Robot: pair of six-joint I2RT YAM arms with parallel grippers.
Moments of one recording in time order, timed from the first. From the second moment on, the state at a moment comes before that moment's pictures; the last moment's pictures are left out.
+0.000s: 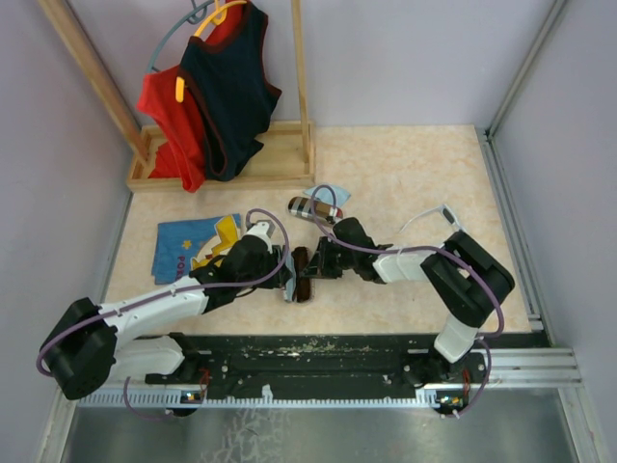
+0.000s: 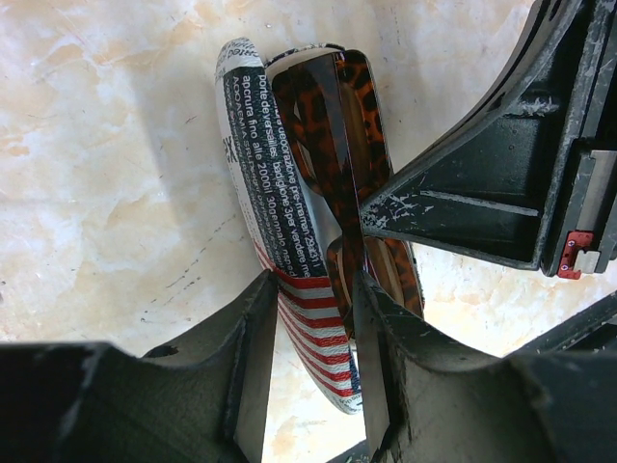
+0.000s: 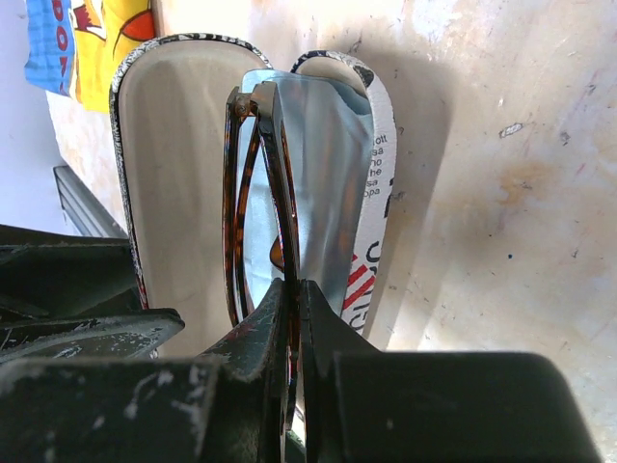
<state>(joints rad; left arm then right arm) -0.81 1.18 0.55 -0.05 -0.13 -0.63 0.73 1.68 0.72 0.27 -0.35 0.87</state>
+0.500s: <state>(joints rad) -0.81 1.18 0.55 -0.05 -0.13 -0.62 0.73 1.70 0.72 0.28 -0.36 0.88</state>
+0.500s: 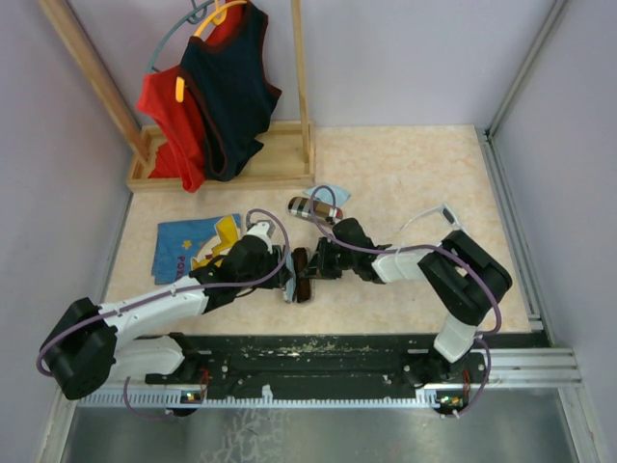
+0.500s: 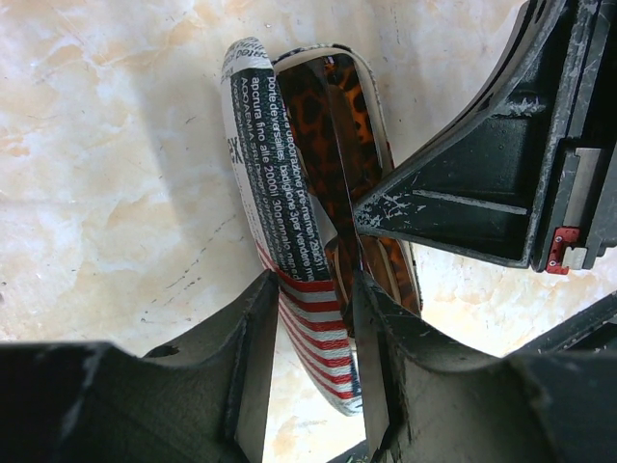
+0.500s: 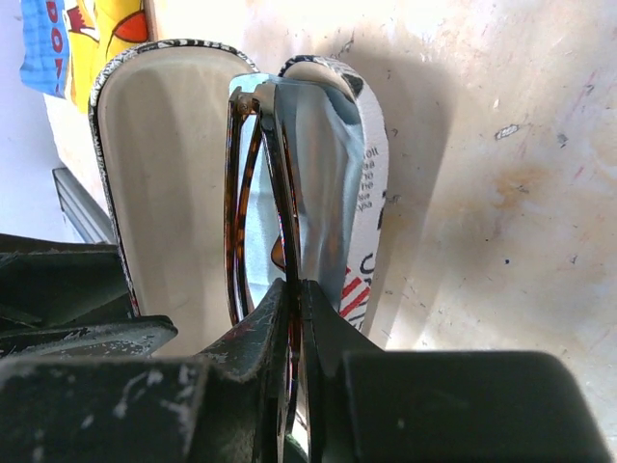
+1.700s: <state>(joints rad) -0.81 1.18 0.55 -0.05 -0.14 -0.62 0.73 1.54 0.77 0.02 -0.20 0.73</state>
